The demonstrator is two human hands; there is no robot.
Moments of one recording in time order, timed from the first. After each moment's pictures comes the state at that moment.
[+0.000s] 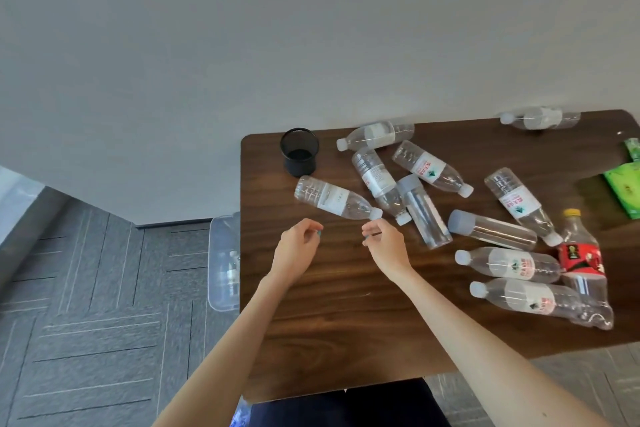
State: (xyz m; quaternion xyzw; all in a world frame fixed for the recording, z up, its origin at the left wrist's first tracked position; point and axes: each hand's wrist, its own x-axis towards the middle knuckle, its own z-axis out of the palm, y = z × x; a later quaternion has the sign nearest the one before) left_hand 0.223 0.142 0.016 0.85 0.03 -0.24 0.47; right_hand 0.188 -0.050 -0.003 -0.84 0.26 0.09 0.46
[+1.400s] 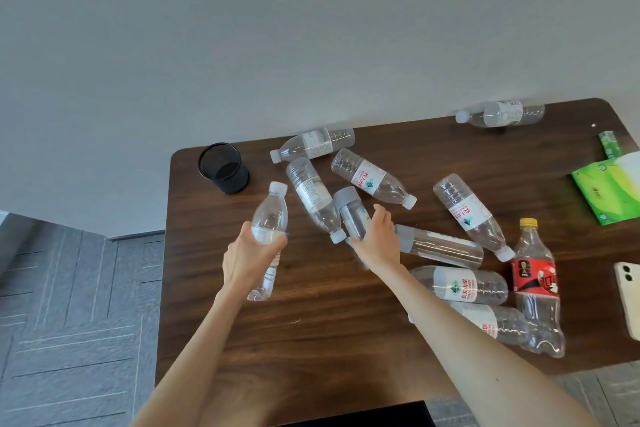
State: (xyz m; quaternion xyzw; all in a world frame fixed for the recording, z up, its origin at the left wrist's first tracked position) left_hand 0.244 0.031 0.019 0.91 0.15 -0.18 0.34; right_hand 0.221 -0.201 -0.038 -0.92 0.24 0.11 0.28
